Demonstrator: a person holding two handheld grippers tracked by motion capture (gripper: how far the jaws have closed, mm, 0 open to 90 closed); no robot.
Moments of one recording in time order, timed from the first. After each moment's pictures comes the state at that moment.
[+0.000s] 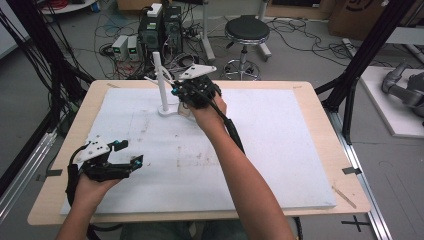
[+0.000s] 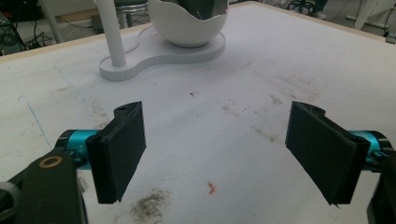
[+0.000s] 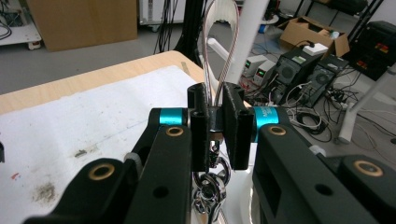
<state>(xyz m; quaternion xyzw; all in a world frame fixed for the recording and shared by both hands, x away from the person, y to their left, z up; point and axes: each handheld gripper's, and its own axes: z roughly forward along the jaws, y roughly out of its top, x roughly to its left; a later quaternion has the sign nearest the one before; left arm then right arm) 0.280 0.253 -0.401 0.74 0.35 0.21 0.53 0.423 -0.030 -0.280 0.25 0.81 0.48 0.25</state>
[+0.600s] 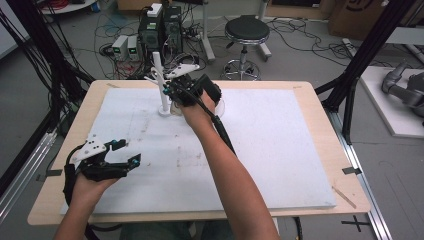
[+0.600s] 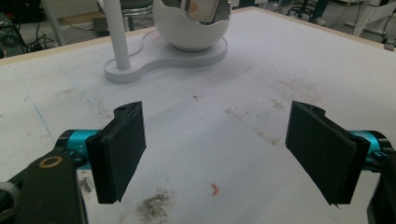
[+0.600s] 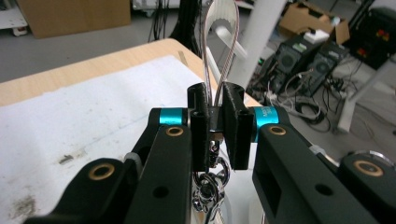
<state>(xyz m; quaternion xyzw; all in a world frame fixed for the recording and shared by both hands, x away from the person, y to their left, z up) 0.280 0.259 -0.399 0.74 0.36 0.21 0.53 0.443 -0.002 -0.294 0.26 0.82 0.45 0.25</state>
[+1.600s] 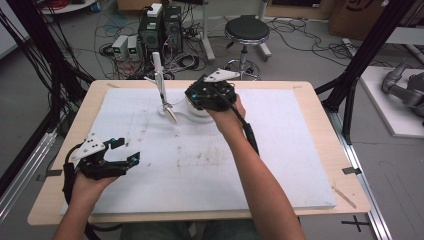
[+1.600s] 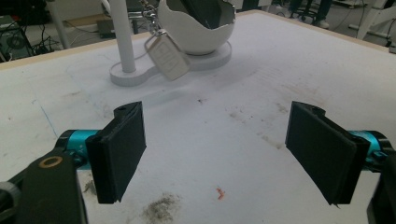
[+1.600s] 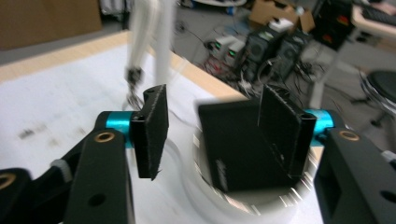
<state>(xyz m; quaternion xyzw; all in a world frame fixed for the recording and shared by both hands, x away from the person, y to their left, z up) 0.284 0.259 -0.397 0.73 0.36 0.22 0.54 0.431 -0.097 -0.301 0.32 0.79 0.45 0.27</state>
